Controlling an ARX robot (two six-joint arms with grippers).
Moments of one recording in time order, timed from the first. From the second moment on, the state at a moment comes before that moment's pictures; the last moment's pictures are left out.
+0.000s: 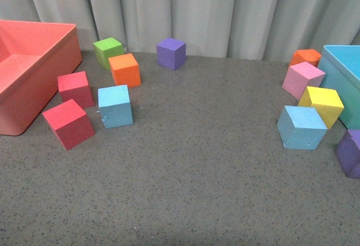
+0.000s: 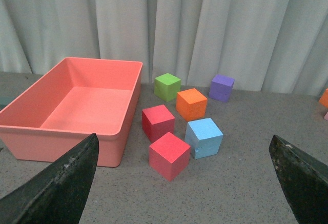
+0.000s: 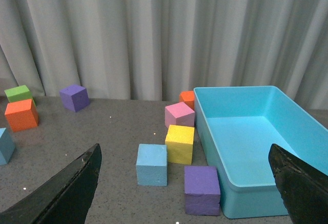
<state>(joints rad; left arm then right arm) 0.00 0.00 0.02 0.00 0.00 0.00 0.00 0.00 0.00 0.00 0.00 -0.01</state>
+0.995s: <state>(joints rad) 0.00 0.00 0.02 0.00 0.00 0.00 0.00 0.00 0.00 0.00 0.00 -0.01</state>
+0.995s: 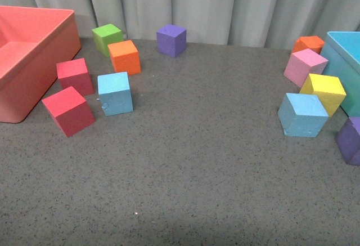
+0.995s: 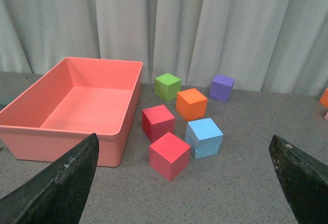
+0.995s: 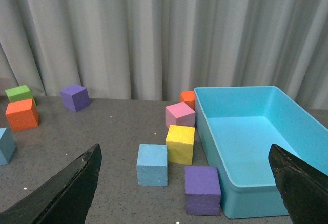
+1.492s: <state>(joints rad) 0.00 0.00 0.02 0.00 0.00 0.00 0.08 0.70 0.16 0.36 0.32 -0.15</state>
